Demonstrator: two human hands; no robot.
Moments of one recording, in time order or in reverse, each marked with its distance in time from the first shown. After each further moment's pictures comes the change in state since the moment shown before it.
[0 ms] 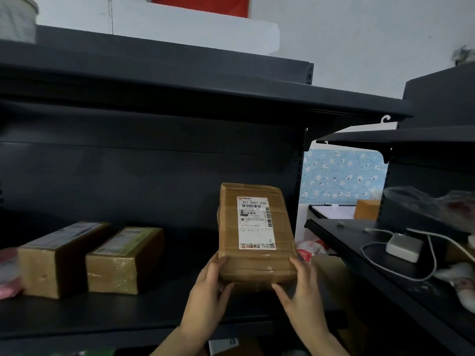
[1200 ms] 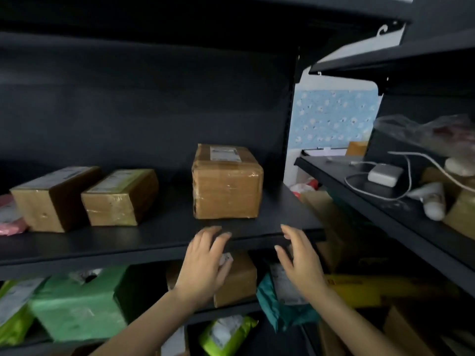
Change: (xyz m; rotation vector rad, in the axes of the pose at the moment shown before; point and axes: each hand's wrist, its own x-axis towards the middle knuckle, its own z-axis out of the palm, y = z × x) left_hand -0.073 0.006 0.010 0.469 -0.152 0.242; right_hand -0.078 0.033 -0.019 -0.032 -0.102 -0.122
